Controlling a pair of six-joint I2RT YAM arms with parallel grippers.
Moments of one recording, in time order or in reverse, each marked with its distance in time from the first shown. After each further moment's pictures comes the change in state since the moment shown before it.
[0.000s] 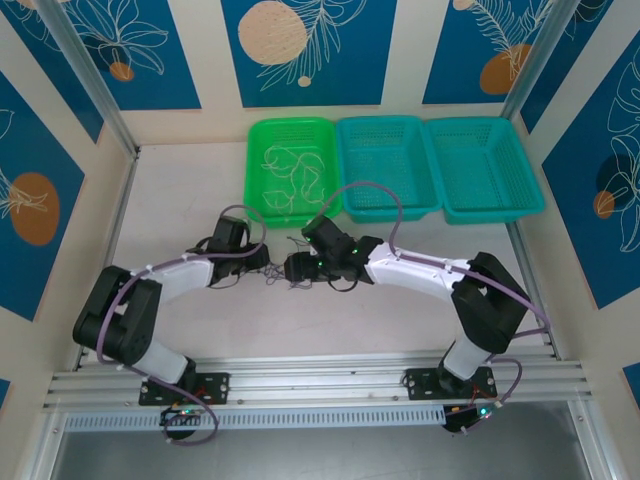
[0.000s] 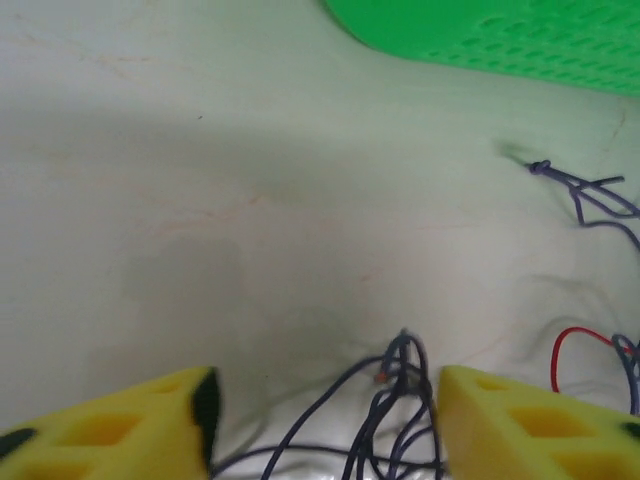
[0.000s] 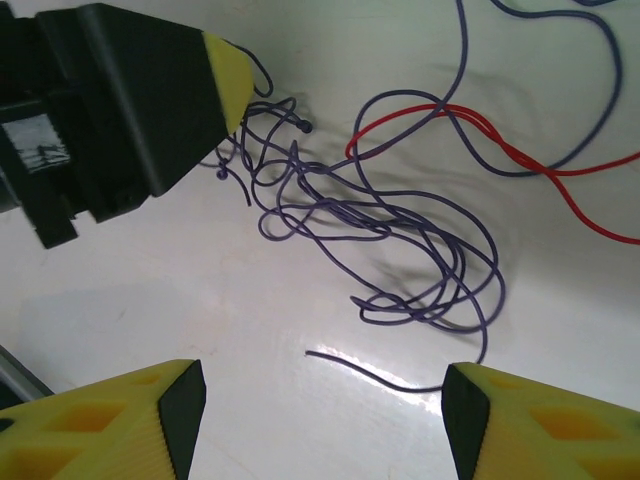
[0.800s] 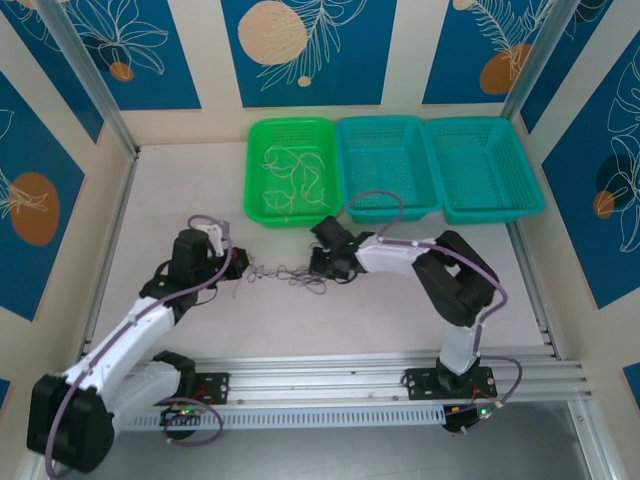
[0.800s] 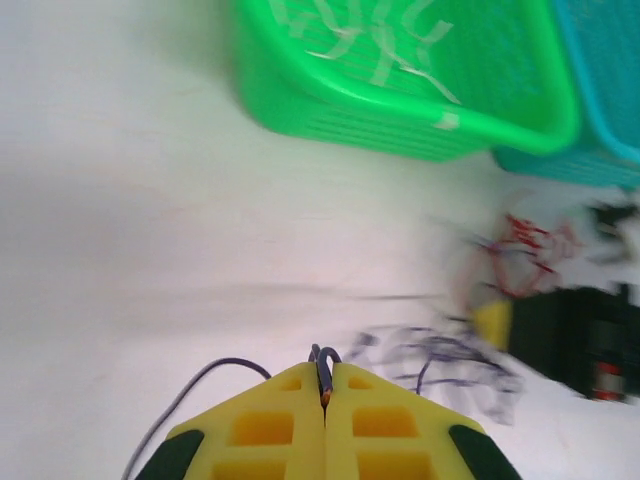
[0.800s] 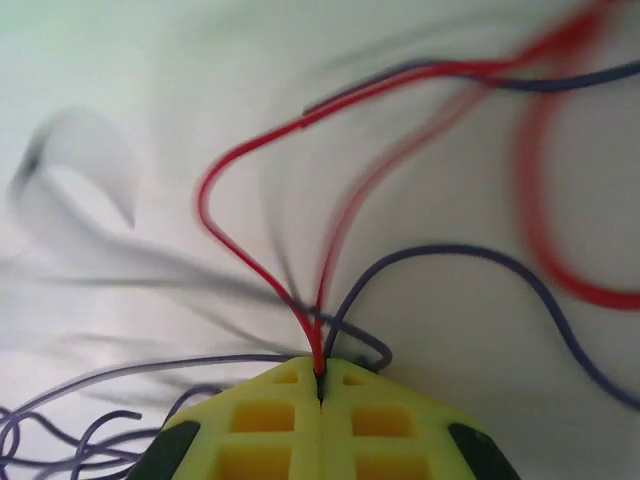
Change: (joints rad) left arm 0.091 -0.653 -0.135 -0.282 0.063 -0.024; right arm -0.202 0.111 -0.133 0.063 0.062 0.170
